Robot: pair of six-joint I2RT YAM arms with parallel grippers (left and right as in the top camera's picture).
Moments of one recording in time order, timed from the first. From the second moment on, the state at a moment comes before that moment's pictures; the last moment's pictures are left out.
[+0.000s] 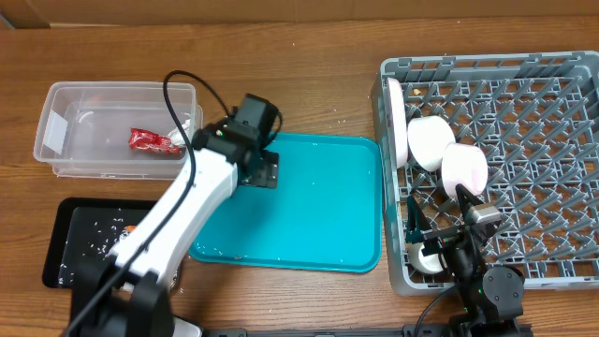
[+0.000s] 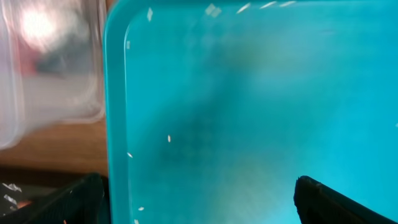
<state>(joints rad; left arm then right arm) -0.42 1.60 1.23 -0.94 -0.28 -0.28 0.16 0.01 0.02 -0.02 -0.10 0.17</state>
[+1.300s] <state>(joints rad) 0.00 0.18 0.45 -0.51 -0.12 -0.14 0.16 0.01 0.02 -0.02 -0.10 0.17</state>
